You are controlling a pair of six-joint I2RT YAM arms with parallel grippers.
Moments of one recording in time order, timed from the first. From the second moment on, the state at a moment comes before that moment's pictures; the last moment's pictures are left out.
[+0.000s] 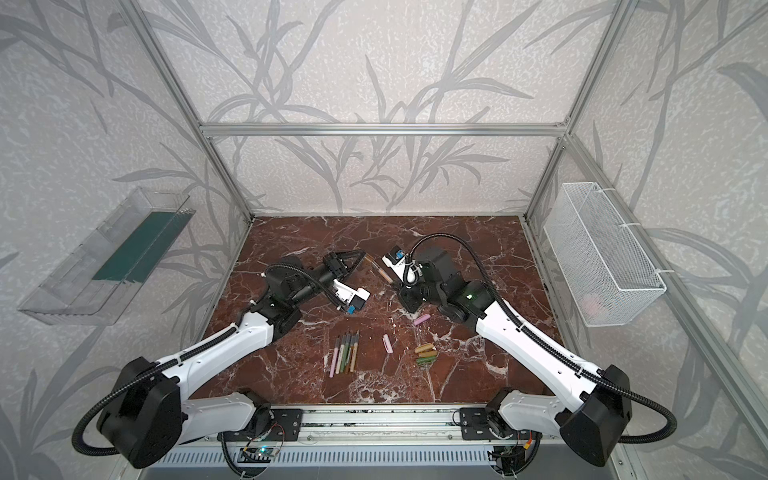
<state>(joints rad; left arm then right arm) -0.51 1.25 0.73 0.51 0.37 1.98 0.71 1.22 1.12 -0.50 -0.18 -0.11</state>
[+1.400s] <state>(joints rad) -0.67 1.37 0.83 0.36 0.18 2.02 0.71 1.26 1.12 -0.58 -0.07 -0.07</state>
